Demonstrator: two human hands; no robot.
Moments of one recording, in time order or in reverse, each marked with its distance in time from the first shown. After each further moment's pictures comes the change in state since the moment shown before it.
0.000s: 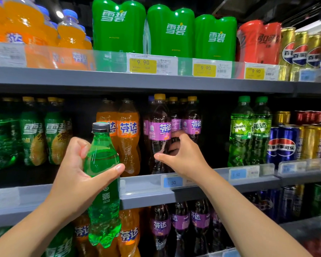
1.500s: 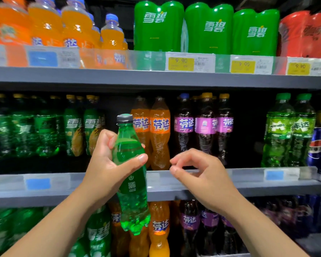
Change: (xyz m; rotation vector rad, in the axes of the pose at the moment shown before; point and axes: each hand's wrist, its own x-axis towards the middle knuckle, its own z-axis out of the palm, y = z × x) left_hand 0.003 -0.009 -0.027 -0.314 -0.086 -0.151; right_hand -0.079 -0.048 0.023 0.267 -0.075 -0.306
